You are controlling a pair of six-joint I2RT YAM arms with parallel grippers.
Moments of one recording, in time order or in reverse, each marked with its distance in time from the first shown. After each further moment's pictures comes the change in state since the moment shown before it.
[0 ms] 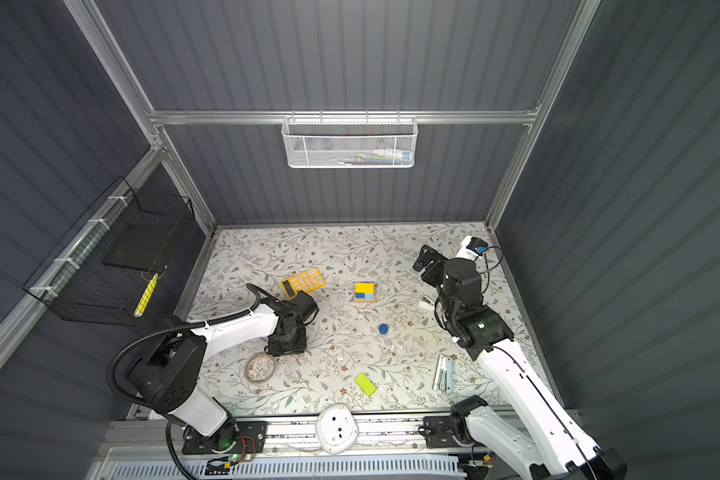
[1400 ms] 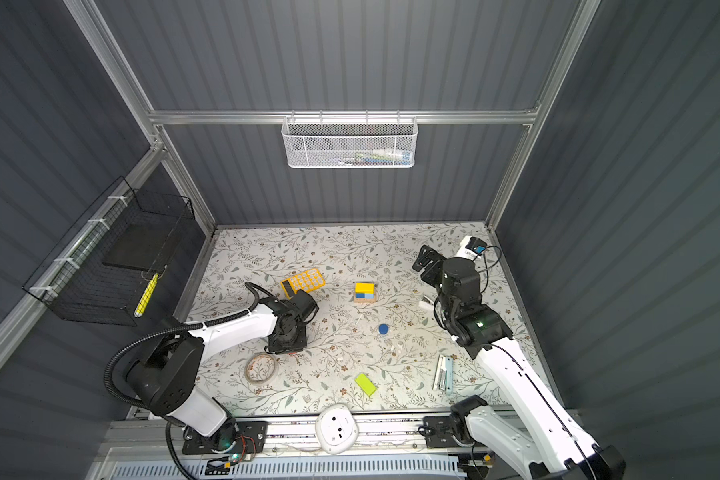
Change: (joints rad) left arm 0.000 -0.014 0.000 0.023 -0.017 -0.010; right arm -0.001 0.010 0.000 0.000 -0.001 0.004
